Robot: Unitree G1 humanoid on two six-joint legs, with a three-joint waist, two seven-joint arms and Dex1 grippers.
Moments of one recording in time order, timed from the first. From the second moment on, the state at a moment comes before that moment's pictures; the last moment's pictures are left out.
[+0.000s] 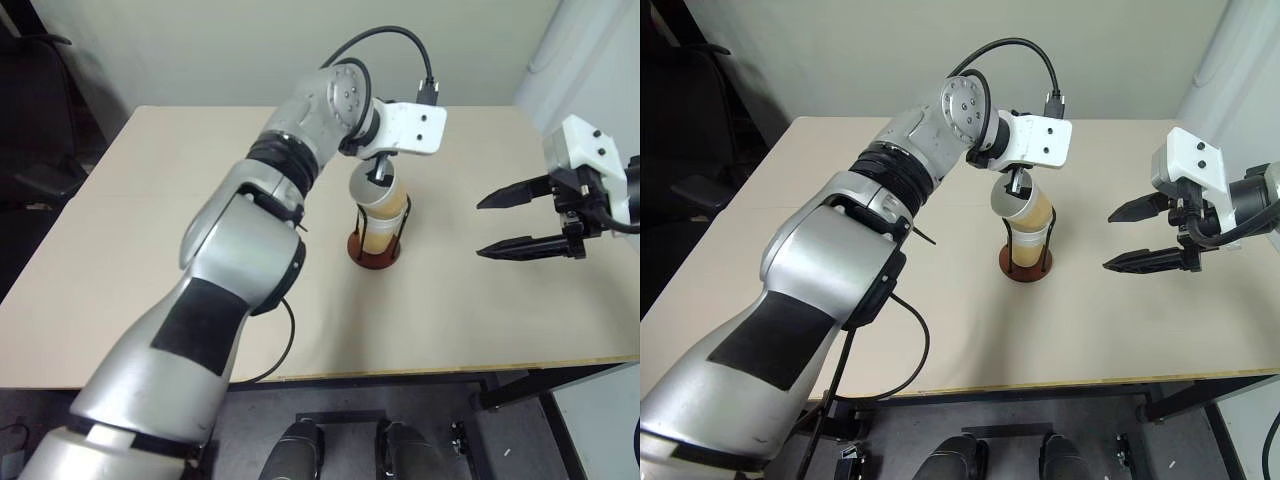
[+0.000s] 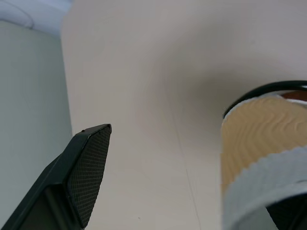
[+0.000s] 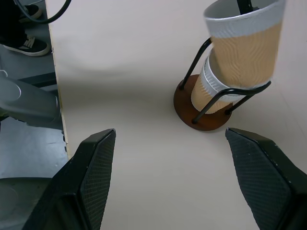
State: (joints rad) left arm -1.75 0.13 -0.38 1.37 0.50 -0.25 -0.95; right arm -0.84 -1.22 0.06 -0.23 0.49 0.83 1.42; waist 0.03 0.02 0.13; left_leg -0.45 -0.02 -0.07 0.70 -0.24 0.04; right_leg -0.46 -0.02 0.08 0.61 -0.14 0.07
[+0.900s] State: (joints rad) left arm -1.75 0.12 -0.36 1.37 0.49 -0.25 -0.99; right arm -0.84 -1.23 0.06 -0.23 0.49 0.83 1.41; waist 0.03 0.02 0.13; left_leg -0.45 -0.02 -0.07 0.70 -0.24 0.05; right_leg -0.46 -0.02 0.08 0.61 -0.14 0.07
